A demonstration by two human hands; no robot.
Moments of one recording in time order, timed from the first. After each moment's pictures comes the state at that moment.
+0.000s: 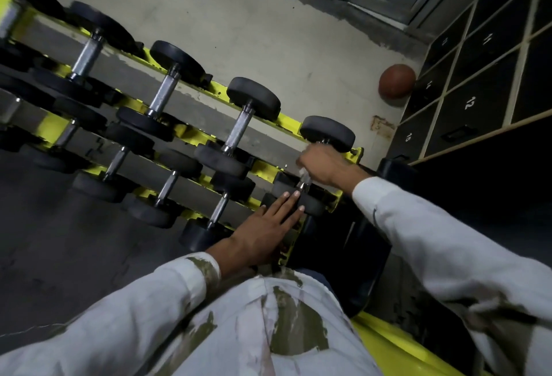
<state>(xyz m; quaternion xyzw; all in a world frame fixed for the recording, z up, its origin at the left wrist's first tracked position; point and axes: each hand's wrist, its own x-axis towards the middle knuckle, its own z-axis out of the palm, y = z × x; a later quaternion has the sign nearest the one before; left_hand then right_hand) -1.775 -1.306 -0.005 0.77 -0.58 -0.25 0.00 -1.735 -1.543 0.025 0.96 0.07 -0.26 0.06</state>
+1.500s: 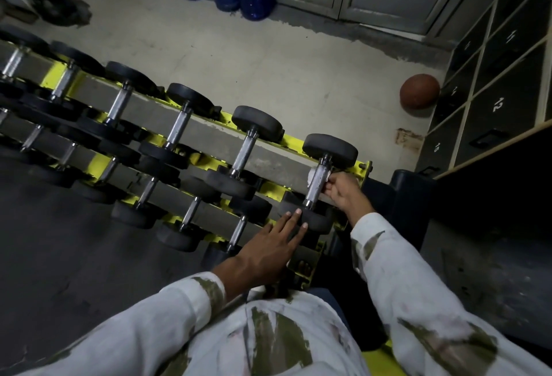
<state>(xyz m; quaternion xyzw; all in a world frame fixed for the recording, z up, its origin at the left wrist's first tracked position) -1.787 -1.320 0.026 0.77 -0.57 -0.26 -0.09 -1.766 -1.568 -0.038 0.43 -0.52 -0.03 -0.74</state>
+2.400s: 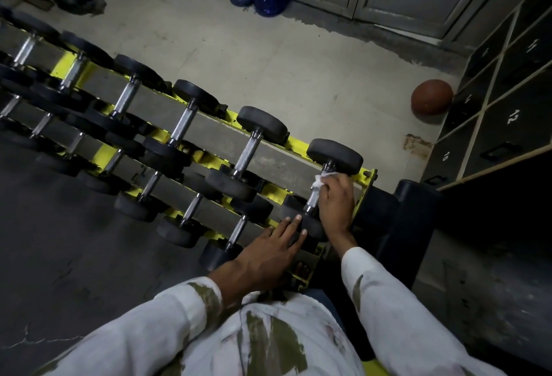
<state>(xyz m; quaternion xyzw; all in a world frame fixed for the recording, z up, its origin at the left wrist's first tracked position) -1.786 -1.327 0.020 0.78 -0.56 -0.27 -0.09 -1.798 -1.528 -0.041 0.87 -0.29 0.23 -0.33</state>
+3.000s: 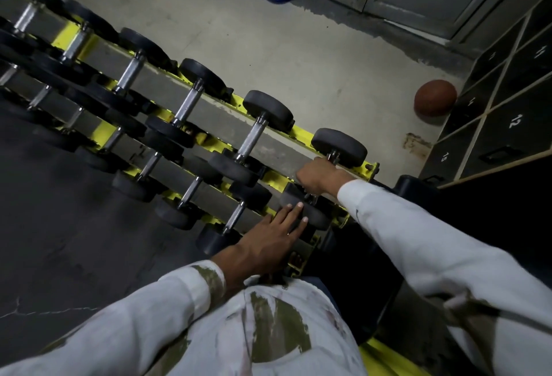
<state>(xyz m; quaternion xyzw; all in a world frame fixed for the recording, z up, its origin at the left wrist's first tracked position) -1.792 -1.325 0.022 0.79 -0.56 -0.25 -0.07 -1.714 -1.534 0.001 0.92 0.15 -0.36 0.11</state>
